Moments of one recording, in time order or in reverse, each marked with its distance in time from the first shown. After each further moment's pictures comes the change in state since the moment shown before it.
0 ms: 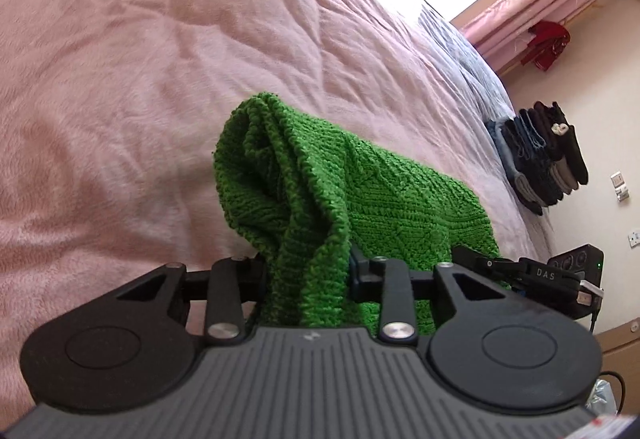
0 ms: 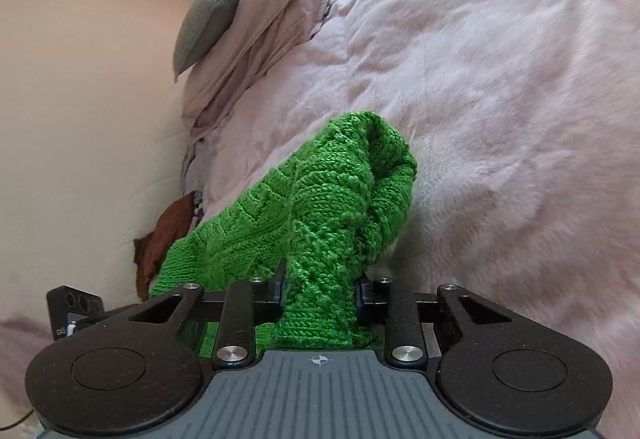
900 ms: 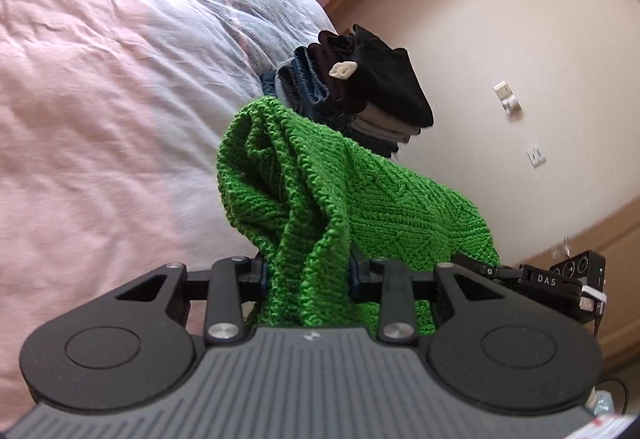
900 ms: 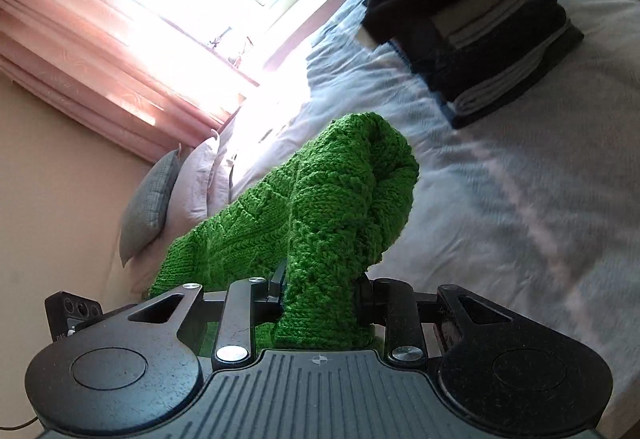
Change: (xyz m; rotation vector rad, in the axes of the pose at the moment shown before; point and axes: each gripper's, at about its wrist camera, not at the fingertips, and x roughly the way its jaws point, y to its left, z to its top) left arm 0.144 -0.446 0.061 0.240 0.174 -0.304; right arm -0.413 -0.055 0.206 0.132 -0.328 -0.242
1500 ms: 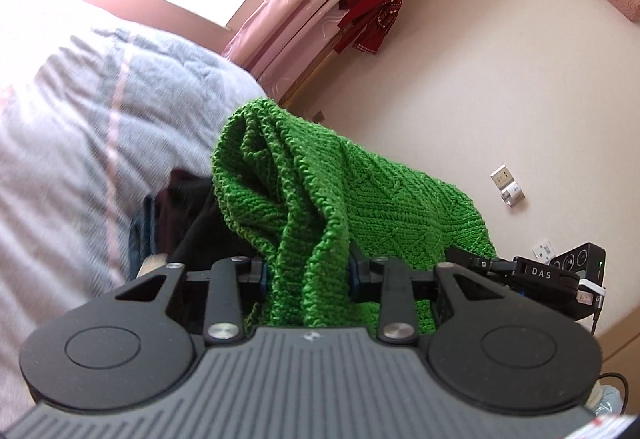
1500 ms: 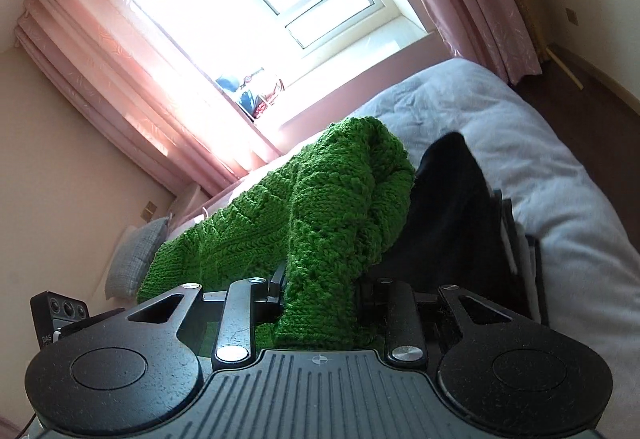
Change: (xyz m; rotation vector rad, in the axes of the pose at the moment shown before) left arm 0.241 -0.192 0.216 0.046 -0.249 -0.009; right arm -0.002 -0.096 0.386 -0.239 -0.069 0.082
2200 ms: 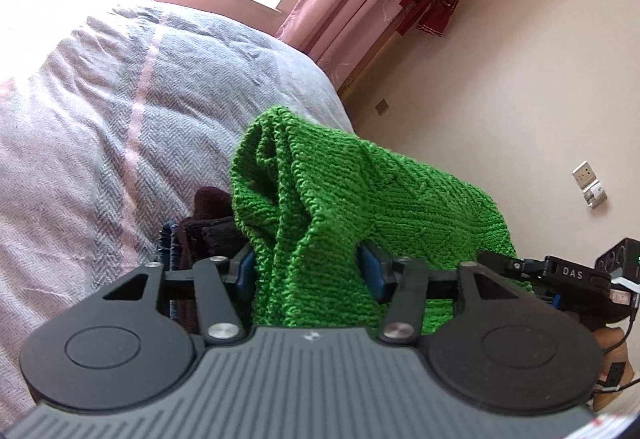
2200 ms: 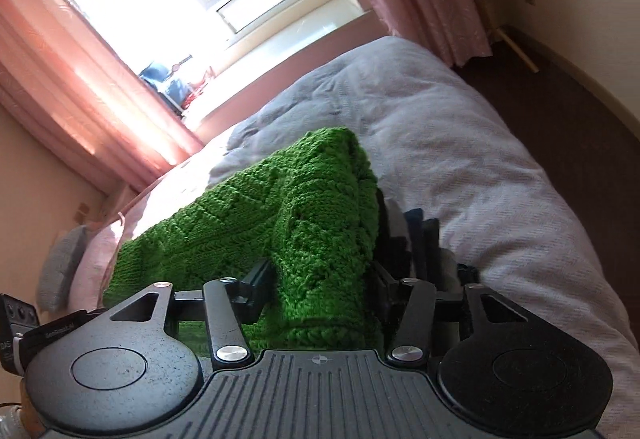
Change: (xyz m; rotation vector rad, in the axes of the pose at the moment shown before) left arm 0.139 0.059 0.009 -0.004 0.043 0.189; right arm 0.088 -0.117 0.015 0.026 0.012 -0.212
